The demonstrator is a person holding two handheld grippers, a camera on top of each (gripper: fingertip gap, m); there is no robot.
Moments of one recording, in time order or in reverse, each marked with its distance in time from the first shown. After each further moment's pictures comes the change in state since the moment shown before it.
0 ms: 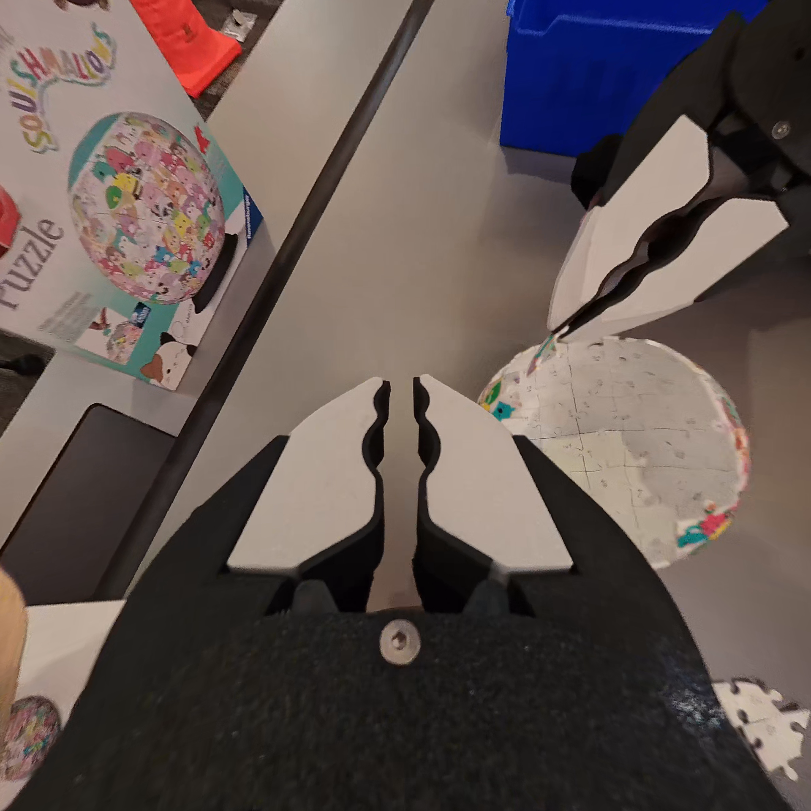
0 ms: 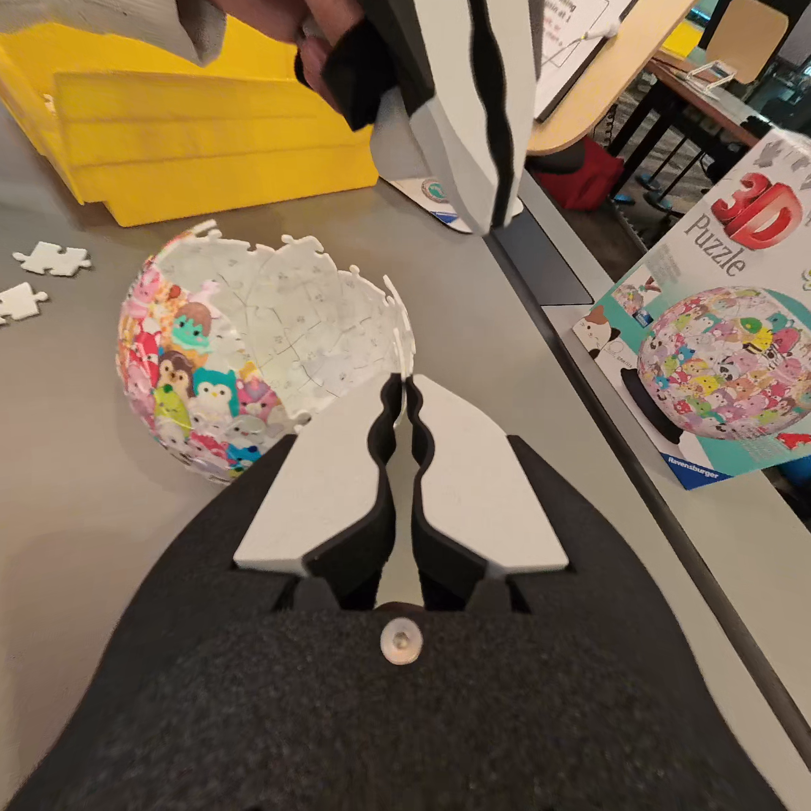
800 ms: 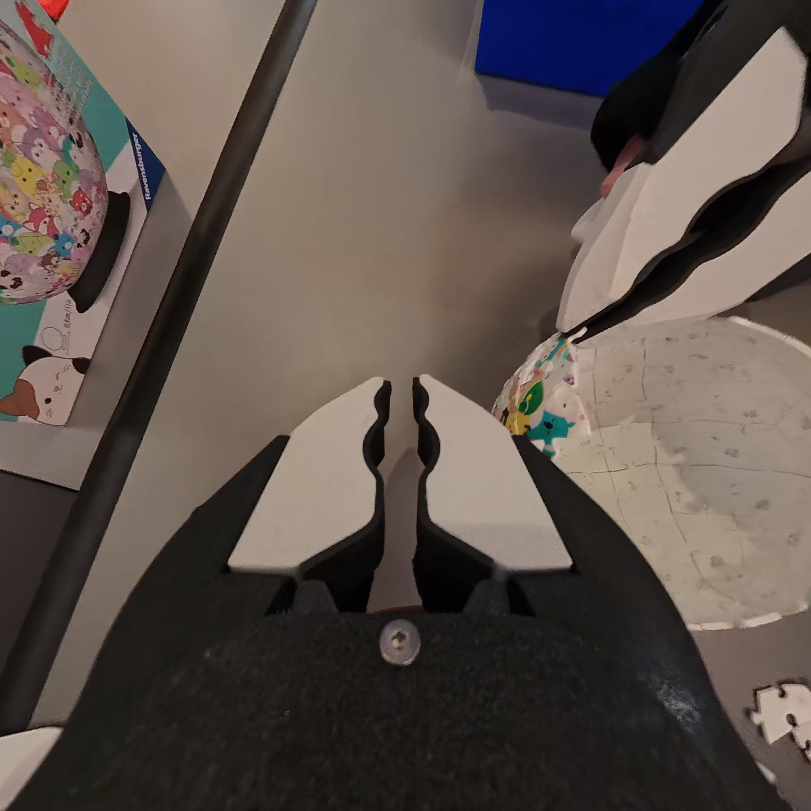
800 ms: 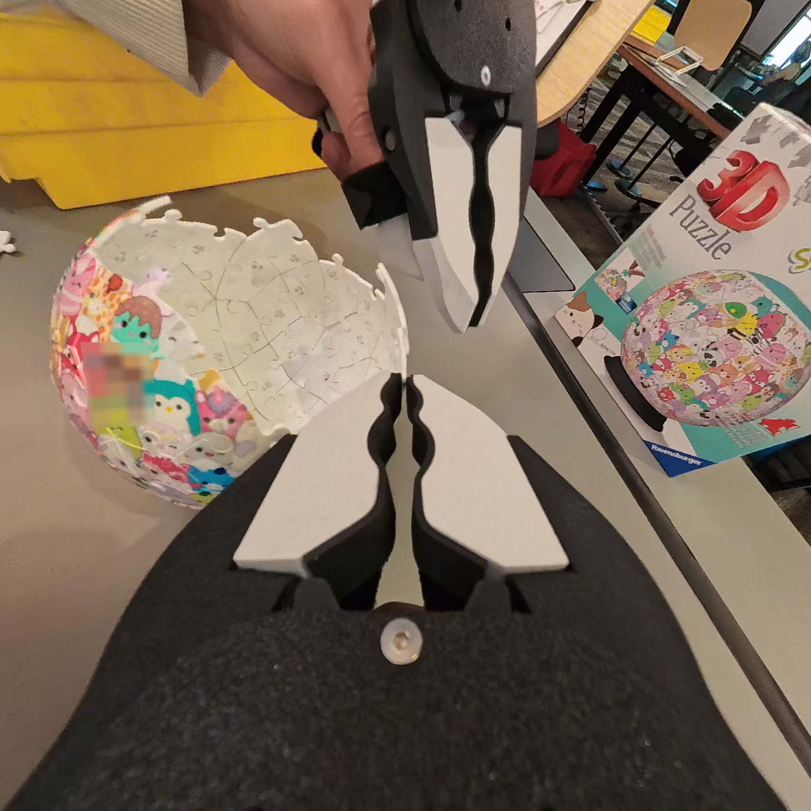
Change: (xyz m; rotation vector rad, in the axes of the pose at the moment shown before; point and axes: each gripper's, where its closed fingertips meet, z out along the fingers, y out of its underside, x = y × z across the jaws) left arm 0.000 0.023 0.056 -0.081 0.164 0.002; right arm 0.009 0.009 0.014 -0.030 0.064 -0.008
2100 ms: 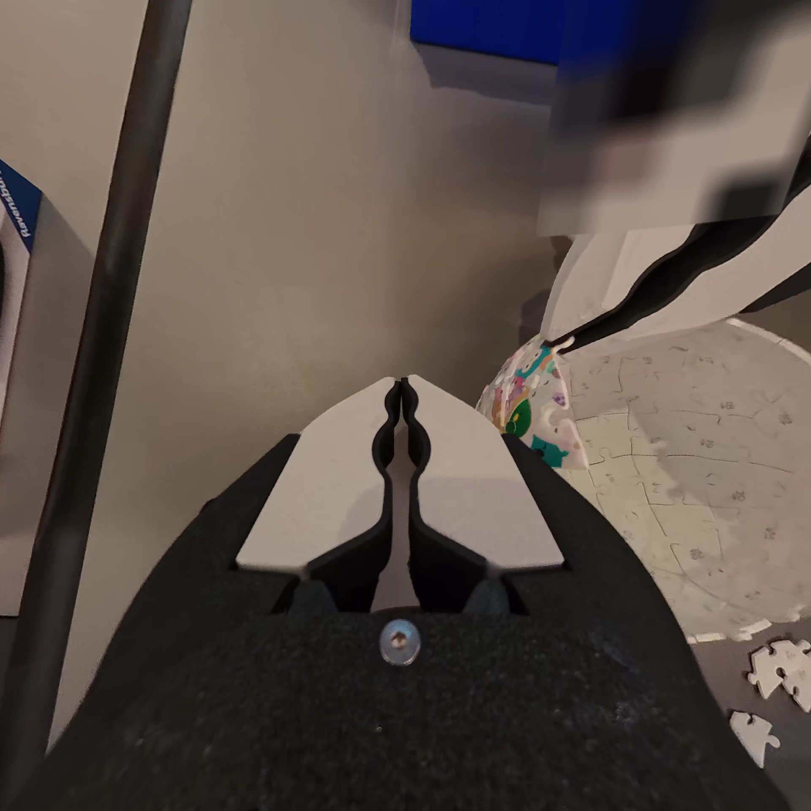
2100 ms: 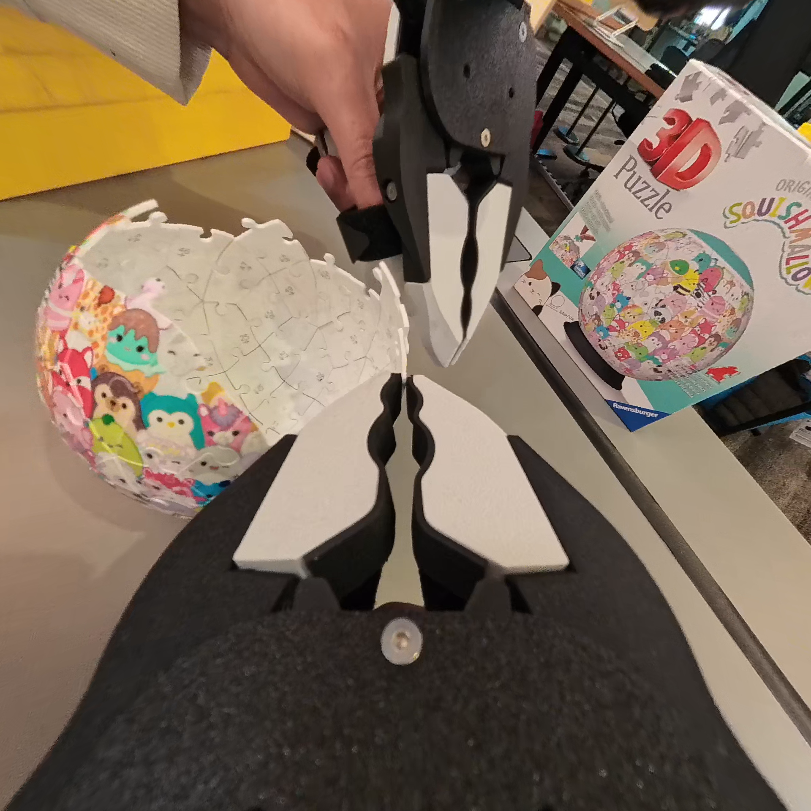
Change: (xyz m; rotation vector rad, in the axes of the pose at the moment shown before) left arm 0.007 -0.010 0.033 -0.078 0.177 0.058; right arm 0.018 0.009 -0.005 -0.047 0.117 0.041
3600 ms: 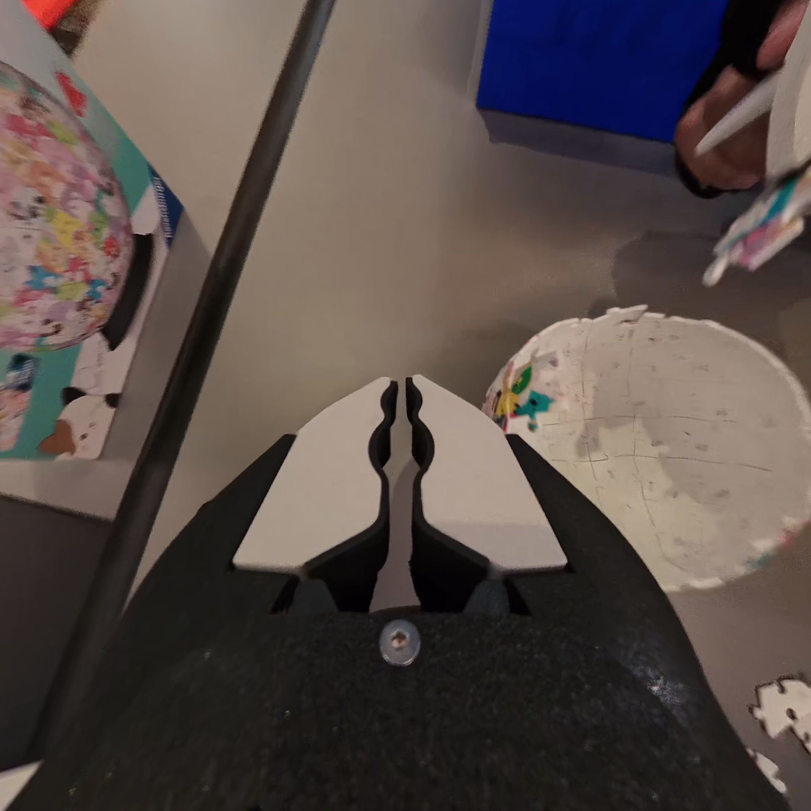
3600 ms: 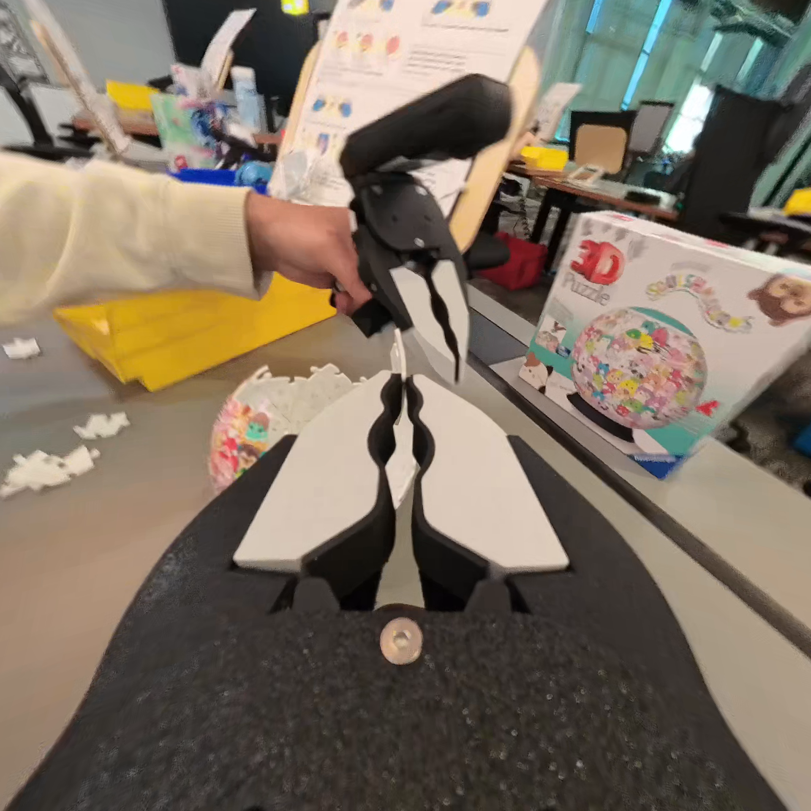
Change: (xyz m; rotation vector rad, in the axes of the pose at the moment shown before) left arm -0.013 -0.007 -0.042 0.093 -0.153 -0.047; right arm 0.015 -0.049 -0.057 0.337 -0.078 0.238
